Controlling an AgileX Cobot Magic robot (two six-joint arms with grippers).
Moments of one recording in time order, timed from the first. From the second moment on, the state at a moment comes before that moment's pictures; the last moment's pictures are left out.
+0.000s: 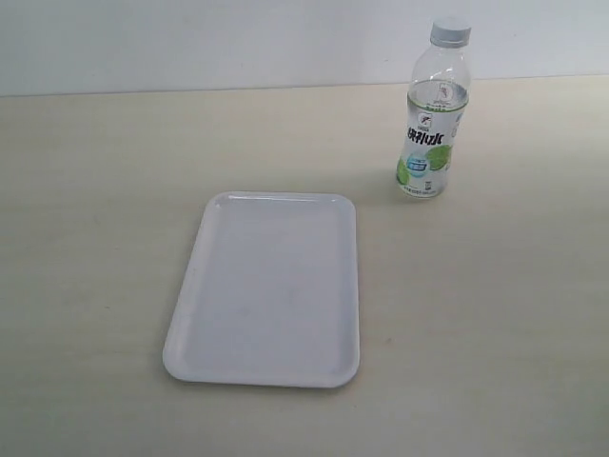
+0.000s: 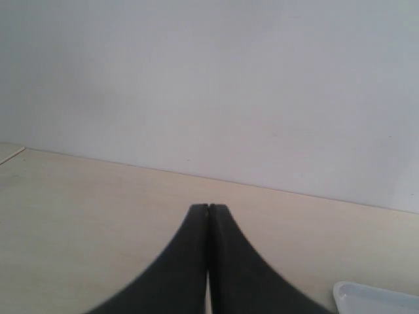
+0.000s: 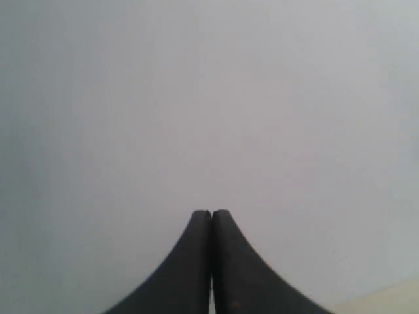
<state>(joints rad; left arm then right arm) 0.00 0.00 0.00 0.16 0.08 -0.32 0.00 0.01 0.00 0.23 -0.29 0.17</state>
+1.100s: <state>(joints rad) 0.00 0.00 0.00 0.16 0.08 -0.32 0.00 1.52 -0.27 -0.28 -0.73 0.13</state>
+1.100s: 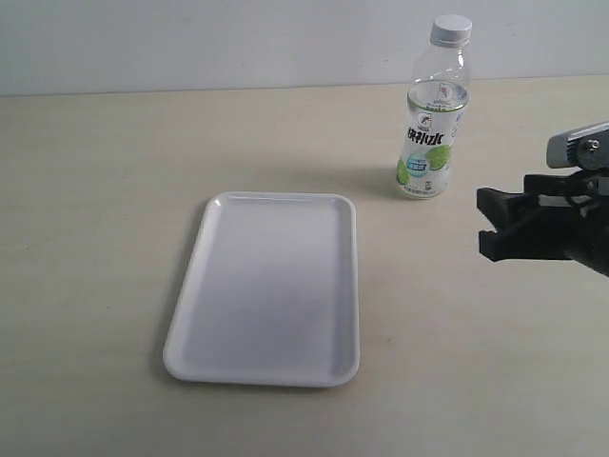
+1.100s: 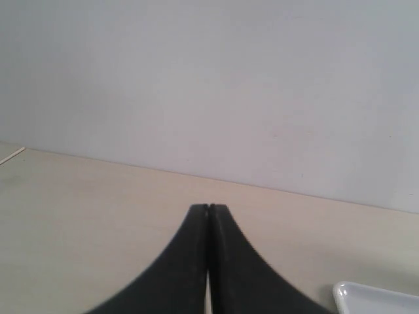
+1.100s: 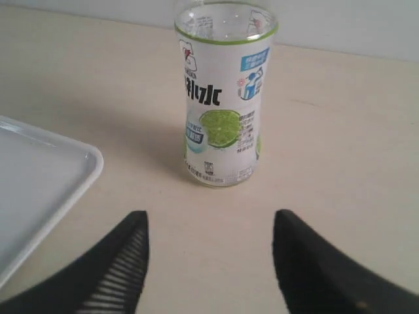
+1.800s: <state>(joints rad) 0.00 0.00 0.00 0.16 0.08 -0.32 0.00 1.87 -0.49 -0.36 -0.79 0.19</state>
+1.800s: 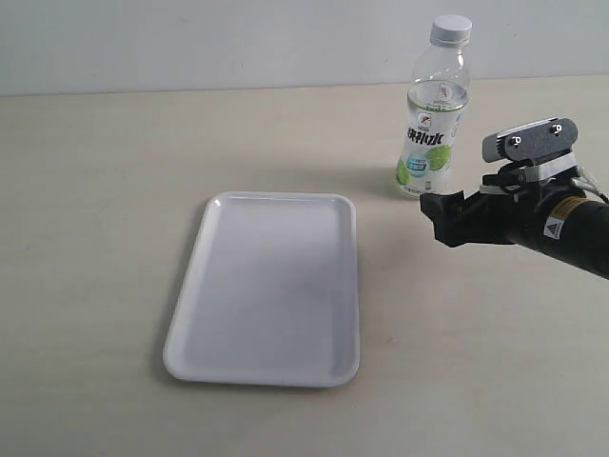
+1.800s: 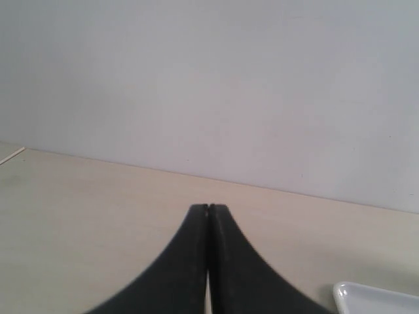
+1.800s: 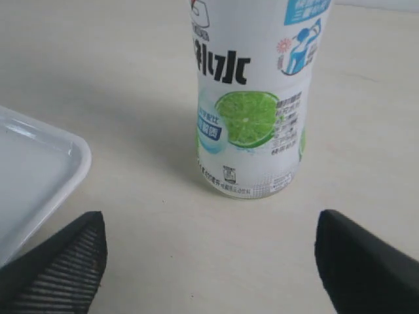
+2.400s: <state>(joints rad) 0.00 0.00 0.00 0.16 0.08 -0.32 0.00 1.92 -0.49 -0.36 -0.91 0.21</state>
